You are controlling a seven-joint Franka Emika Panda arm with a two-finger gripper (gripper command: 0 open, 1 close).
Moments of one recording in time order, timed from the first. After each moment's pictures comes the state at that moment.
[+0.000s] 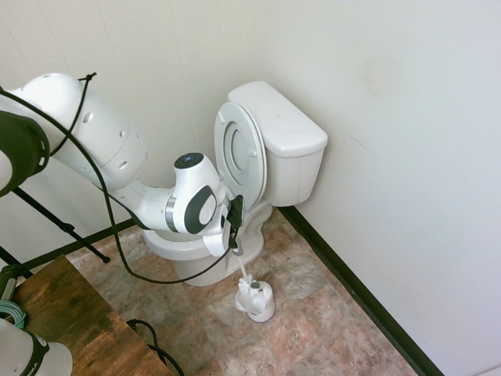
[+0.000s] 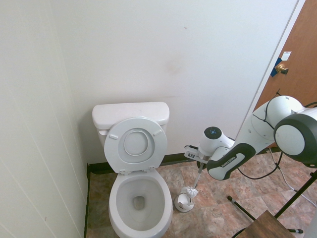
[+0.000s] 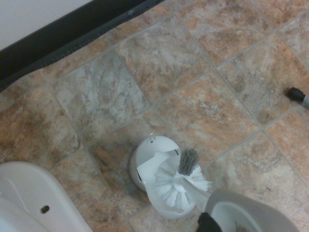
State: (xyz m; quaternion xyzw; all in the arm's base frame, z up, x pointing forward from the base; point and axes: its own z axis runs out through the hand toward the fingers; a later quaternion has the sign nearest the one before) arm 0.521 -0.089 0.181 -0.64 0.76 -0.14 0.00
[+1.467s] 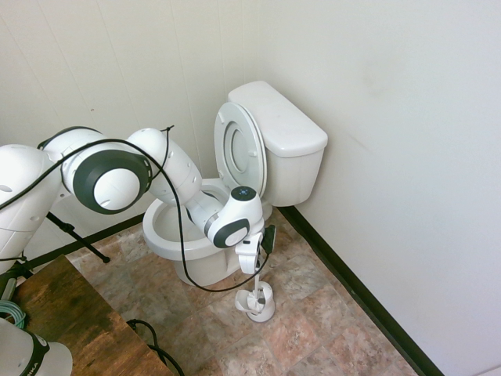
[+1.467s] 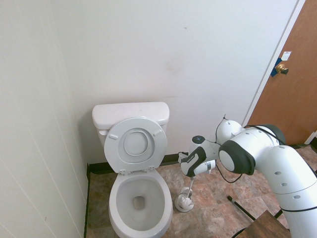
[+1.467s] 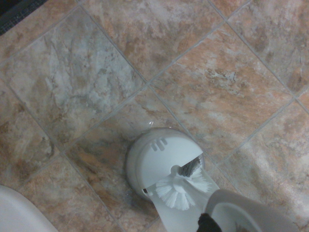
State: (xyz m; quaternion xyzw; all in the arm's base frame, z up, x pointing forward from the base) arm 0.611 -0.143 0.016 -0.60 0.80 -0.07 -0.03
